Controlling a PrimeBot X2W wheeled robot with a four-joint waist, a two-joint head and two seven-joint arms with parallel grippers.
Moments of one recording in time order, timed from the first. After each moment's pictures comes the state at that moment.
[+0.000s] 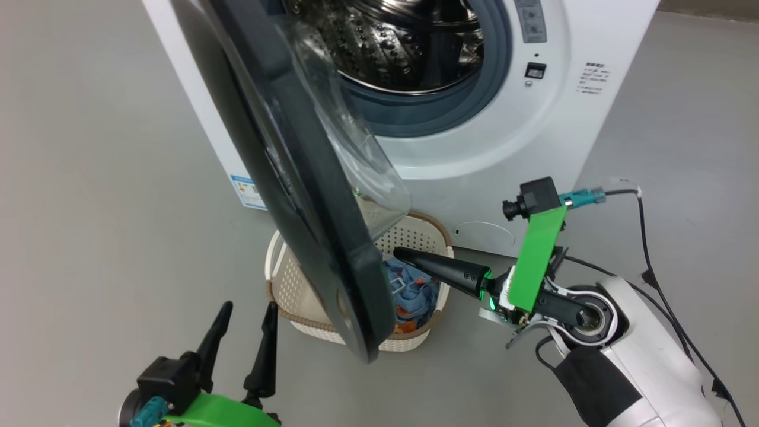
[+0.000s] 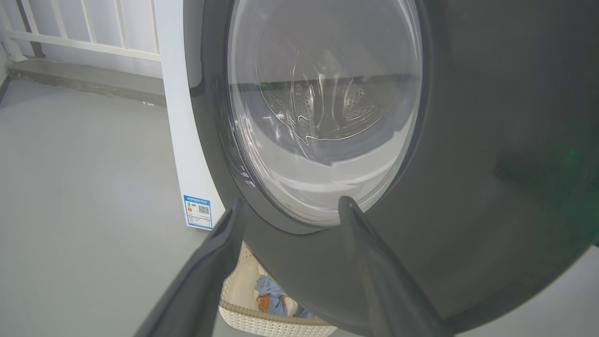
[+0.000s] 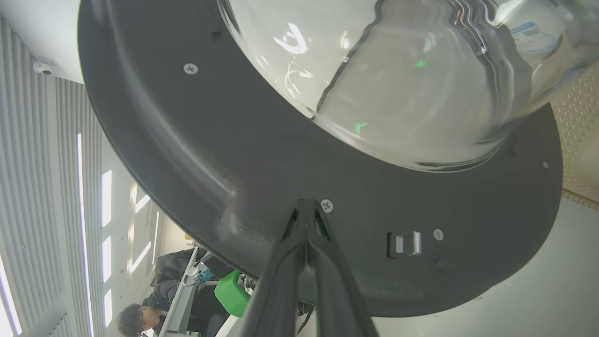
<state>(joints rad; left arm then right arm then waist) -0.08 0.04 -0.21 0.19 -0.33 -0.13 -0.26 -0.56 -0.13 0.39 0.34 1.54 0.13 0.72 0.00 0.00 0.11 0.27</state>
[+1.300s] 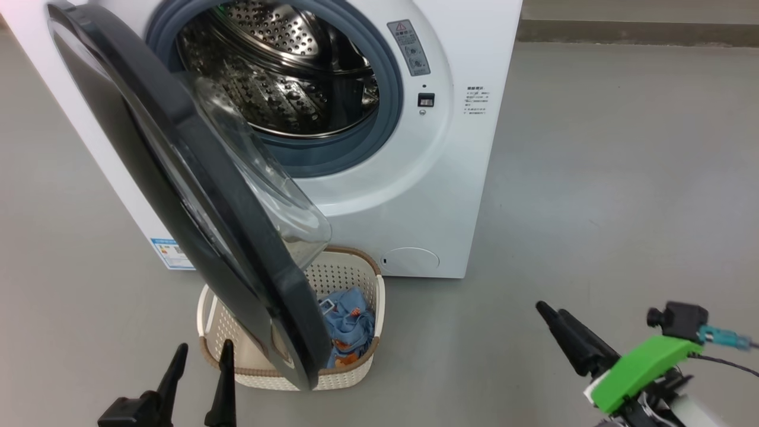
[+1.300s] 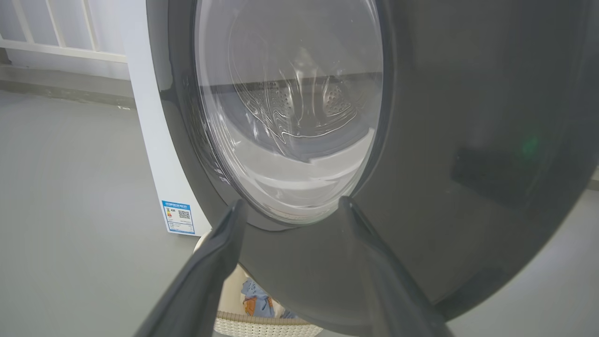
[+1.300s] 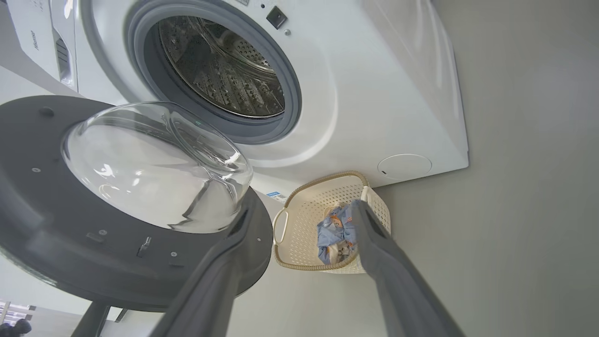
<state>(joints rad) 0.03 0.05 -0.09 0.19 -0.30 -0.13 -0.26 -0.25 -0.43 0.52 0.37 1.34 0.13 -0.03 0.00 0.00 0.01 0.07</state>
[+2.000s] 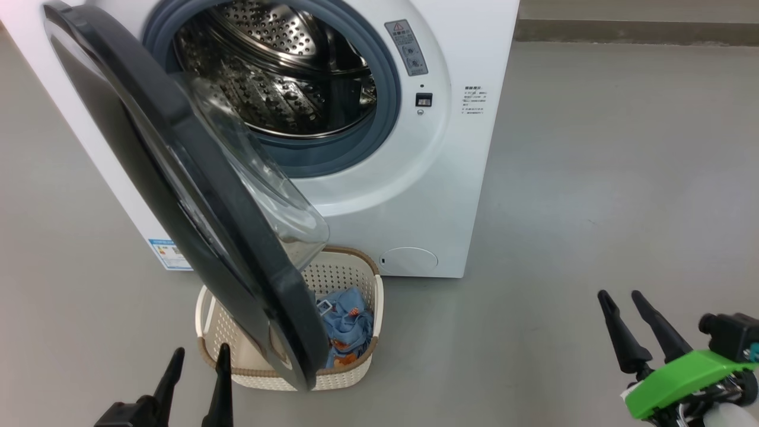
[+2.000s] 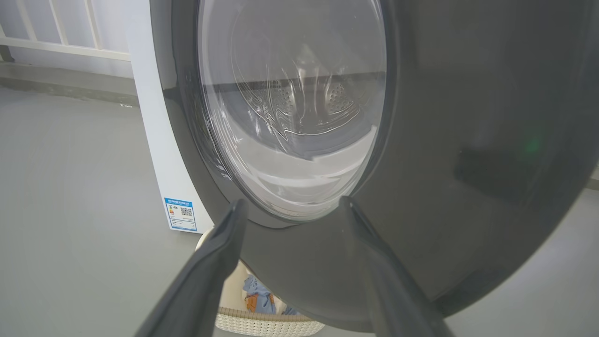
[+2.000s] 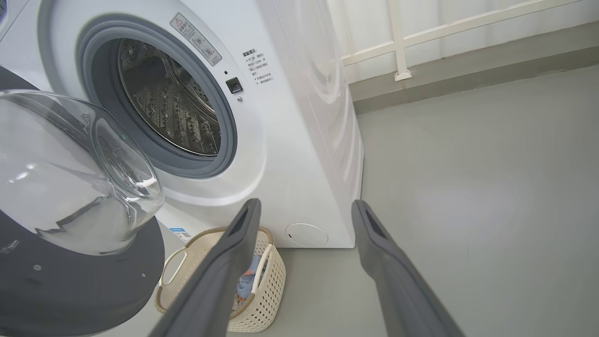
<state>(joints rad) 0.04 0.05 -0.08 0.18 -0.30 -0.13 -0.26 -0.19 -0.39 0.28 0.43 0.81 0.13 -0.25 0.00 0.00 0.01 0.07</state>
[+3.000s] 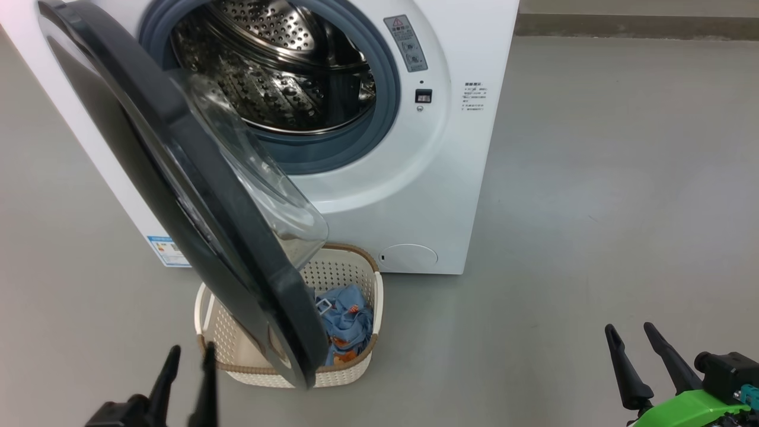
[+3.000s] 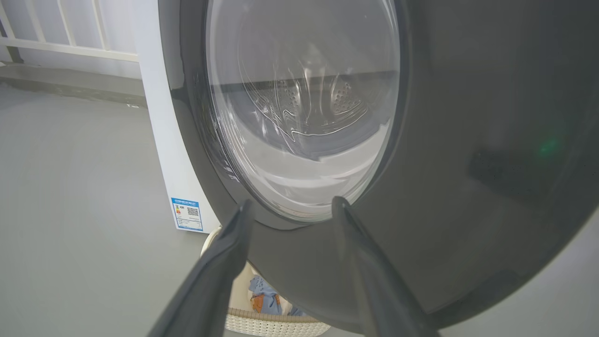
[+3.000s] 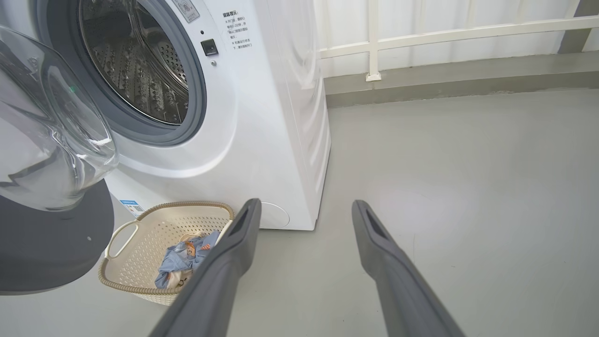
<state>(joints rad) 0.04 0.05 -0.06 0.18 -0.29 -0.13 -0.26 -0.04 -0.26 0.05 0.36 0.44 0.13 -0.25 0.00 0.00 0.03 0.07</state>
